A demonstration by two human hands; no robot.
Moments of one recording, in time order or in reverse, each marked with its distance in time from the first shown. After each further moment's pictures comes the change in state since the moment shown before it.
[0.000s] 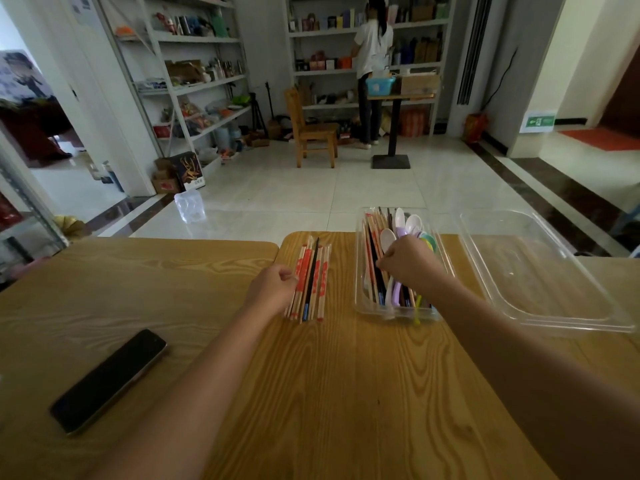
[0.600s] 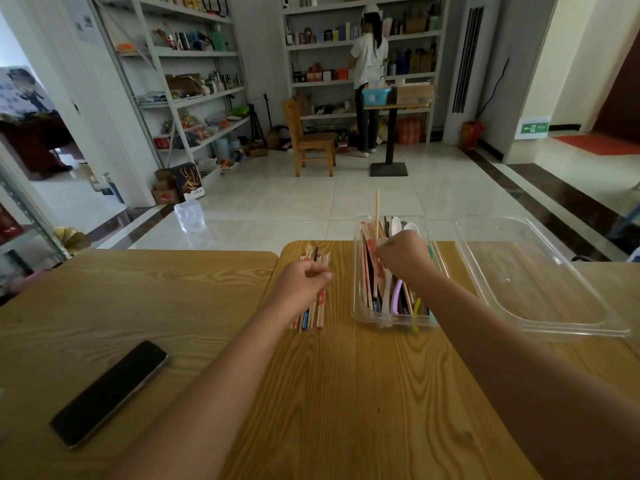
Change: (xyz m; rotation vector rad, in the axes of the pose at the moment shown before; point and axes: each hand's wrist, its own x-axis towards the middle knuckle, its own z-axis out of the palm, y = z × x) left_hand -0.019 0.043 0.003 -0.230 -0.112 0.181; right_hand 0.007 -0.014 -0.011 0.338 0.060 0.104
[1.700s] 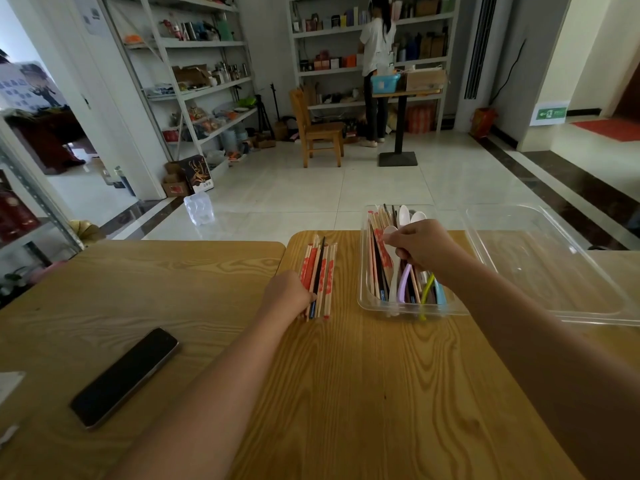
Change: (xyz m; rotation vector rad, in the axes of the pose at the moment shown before) left_hand 0.010 -0.037 0.001 0.450 -0.008 -0.290; right_hand -0.012 0.010 -0.020 0.211 -0.117 -0.048
